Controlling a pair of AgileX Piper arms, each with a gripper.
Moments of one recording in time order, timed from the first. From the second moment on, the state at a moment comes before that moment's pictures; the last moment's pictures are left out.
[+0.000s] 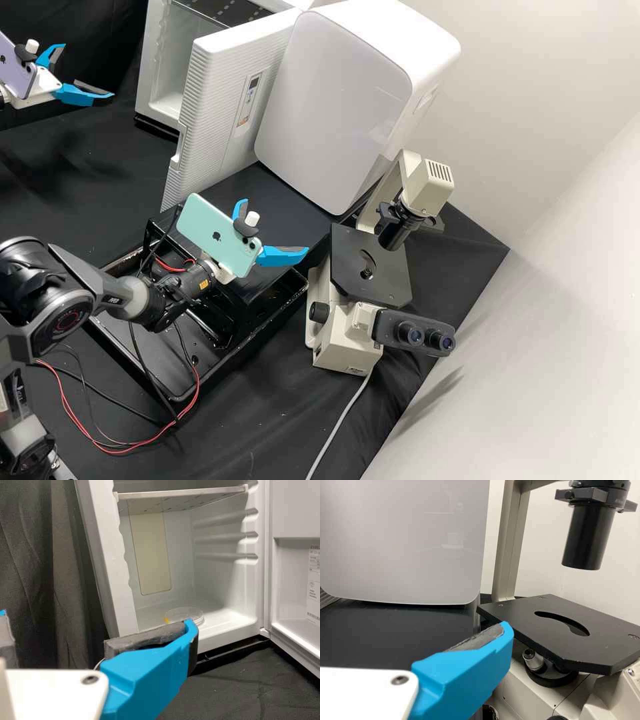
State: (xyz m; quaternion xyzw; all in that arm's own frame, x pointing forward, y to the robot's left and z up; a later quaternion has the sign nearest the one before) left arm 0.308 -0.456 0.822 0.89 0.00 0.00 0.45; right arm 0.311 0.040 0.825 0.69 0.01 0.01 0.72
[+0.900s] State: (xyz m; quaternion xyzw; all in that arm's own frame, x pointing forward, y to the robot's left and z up) left arm 0.308 -0.456 0.822 0.89 0.00 0.00 0.45; right arm 0.311 0.045 0.830 0.69 0.01 0.04 0.72
